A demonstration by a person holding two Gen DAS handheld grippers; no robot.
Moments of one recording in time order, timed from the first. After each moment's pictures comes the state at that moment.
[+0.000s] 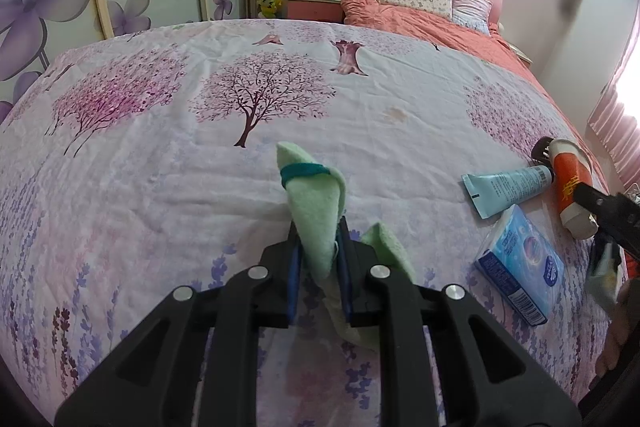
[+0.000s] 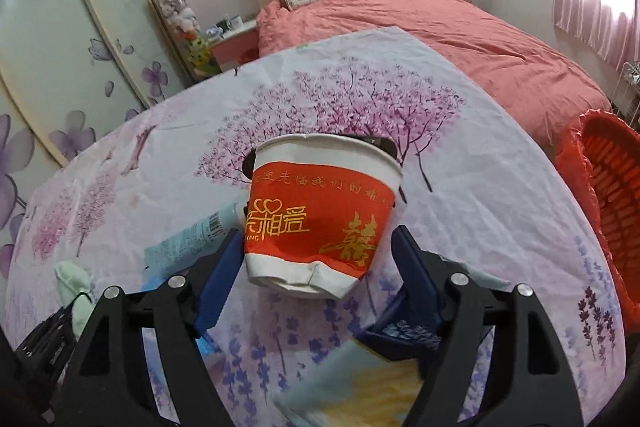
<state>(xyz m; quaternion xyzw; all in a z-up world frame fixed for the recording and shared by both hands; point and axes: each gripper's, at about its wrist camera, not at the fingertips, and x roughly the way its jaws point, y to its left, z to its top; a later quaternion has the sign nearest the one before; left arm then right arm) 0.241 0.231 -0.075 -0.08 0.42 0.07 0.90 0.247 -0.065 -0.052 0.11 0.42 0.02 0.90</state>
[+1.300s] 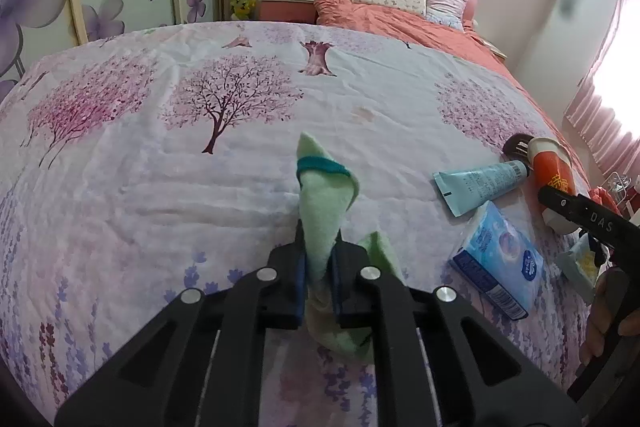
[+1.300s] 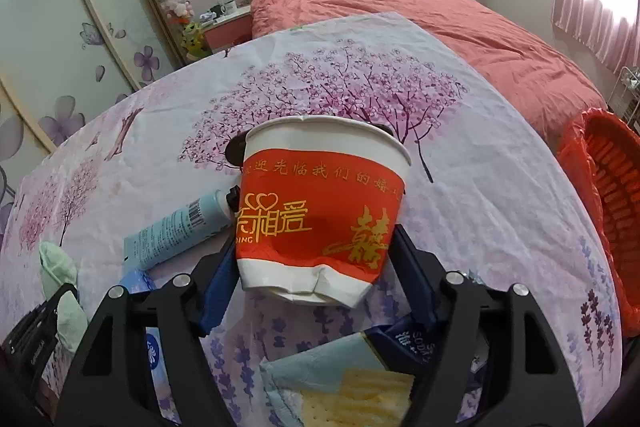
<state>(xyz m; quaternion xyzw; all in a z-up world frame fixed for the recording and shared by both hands) 0.244 0.224 -0.073 -0.08 0.42 0.02 0.90 0.248 -0.071 -0.062 0.10 0.44 0.02 0.89</state>
